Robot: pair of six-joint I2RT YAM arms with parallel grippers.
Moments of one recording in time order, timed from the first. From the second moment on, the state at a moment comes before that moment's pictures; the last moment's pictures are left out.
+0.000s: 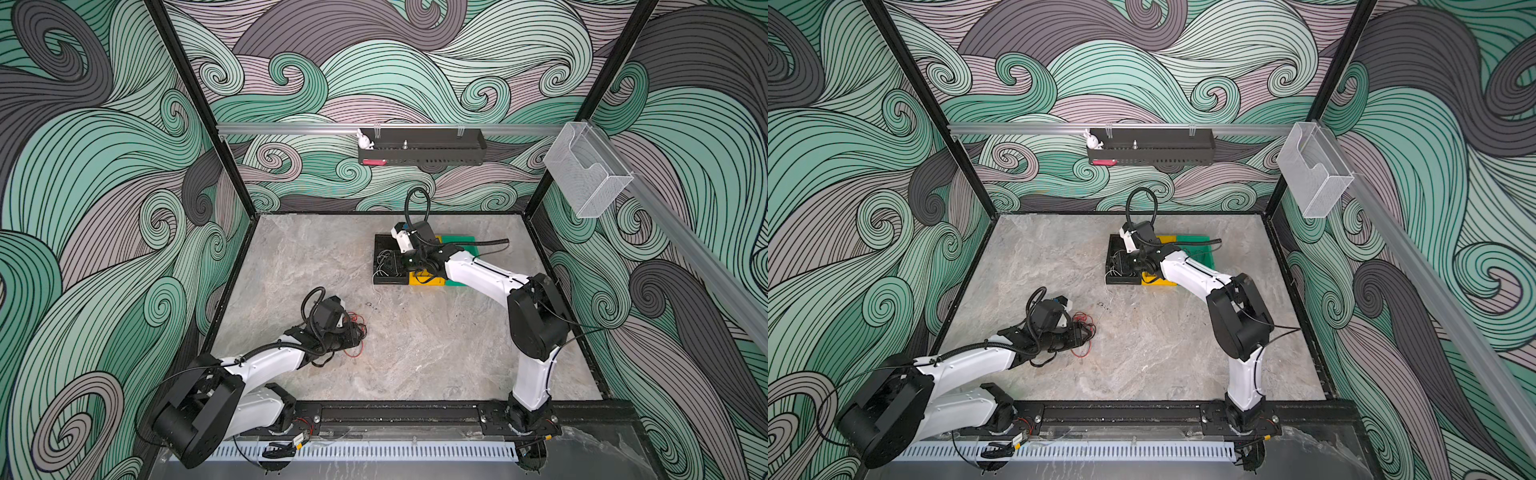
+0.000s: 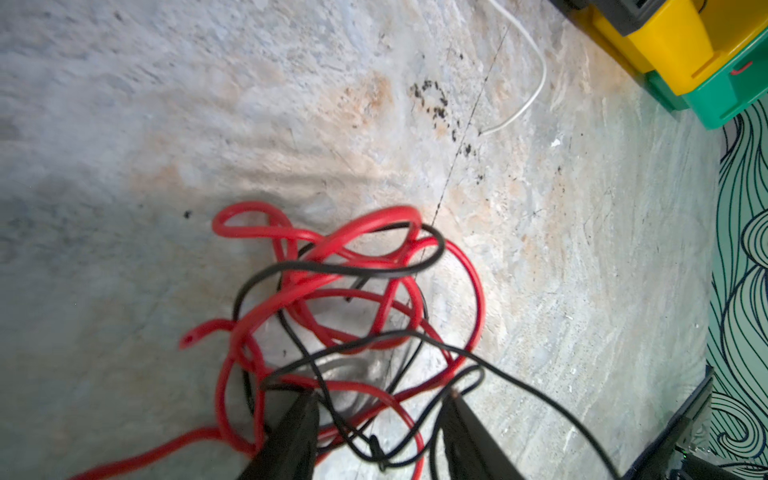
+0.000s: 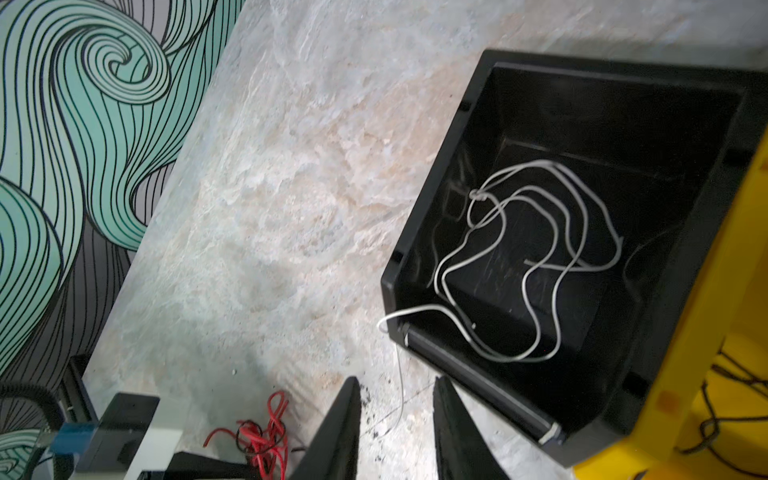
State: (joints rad) left arm -0.56 1.20 0.36 -0.08 0.19 -0.75; right arm 0.62 1.88 1.40 -0.31 -0.26 0.35
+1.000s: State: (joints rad) left arm -0.56 1.18 0.34 -0.06 0.19 -0.76; right arm 0.75 2.04 1.28 -0.19 -0.20 0.54
